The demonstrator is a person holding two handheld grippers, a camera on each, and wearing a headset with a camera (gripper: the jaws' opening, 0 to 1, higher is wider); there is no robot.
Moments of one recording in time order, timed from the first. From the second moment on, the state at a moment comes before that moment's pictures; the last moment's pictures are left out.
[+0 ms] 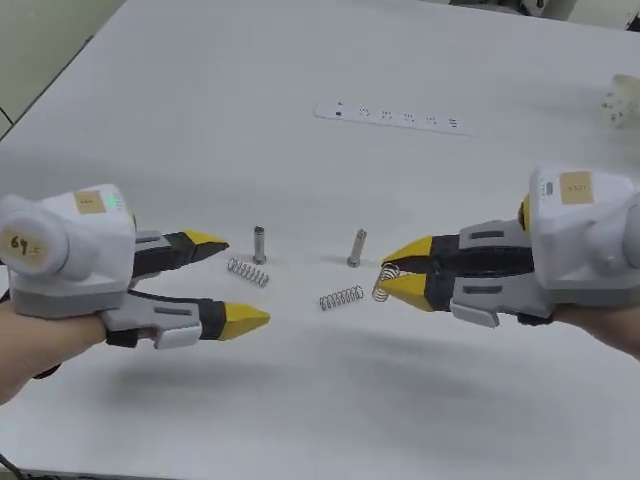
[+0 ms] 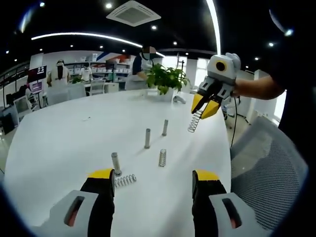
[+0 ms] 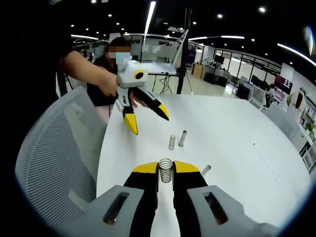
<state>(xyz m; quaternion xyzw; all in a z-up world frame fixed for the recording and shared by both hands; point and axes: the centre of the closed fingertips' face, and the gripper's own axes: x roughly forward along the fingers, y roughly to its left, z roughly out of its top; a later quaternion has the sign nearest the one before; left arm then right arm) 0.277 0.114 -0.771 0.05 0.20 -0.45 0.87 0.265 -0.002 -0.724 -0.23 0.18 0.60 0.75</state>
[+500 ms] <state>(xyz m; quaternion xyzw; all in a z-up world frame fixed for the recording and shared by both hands) 0.282 0.140 -0.778 0.03 0.20 -0.40 0.89 0.273 -0.023 -0.739 -0.22 0.21 0.58 0.76</state>
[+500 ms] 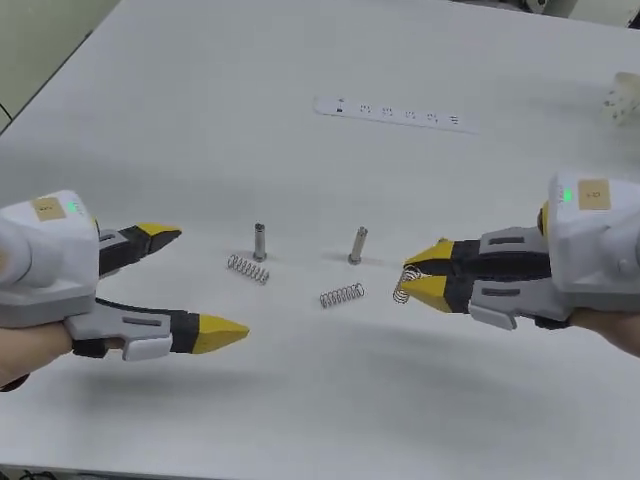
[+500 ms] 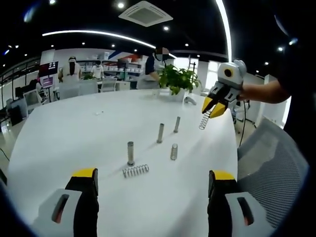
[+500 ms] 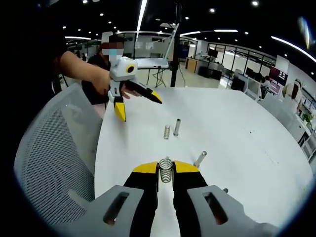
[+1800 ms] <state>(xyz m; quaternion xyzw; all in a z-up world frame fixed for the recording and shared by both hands) 0.280 0.158 -0.781 0.02 0.21 -0.37 0.90 0.366 -0.078 -0.725 -0.18 0.22 0.47 0.83</state>
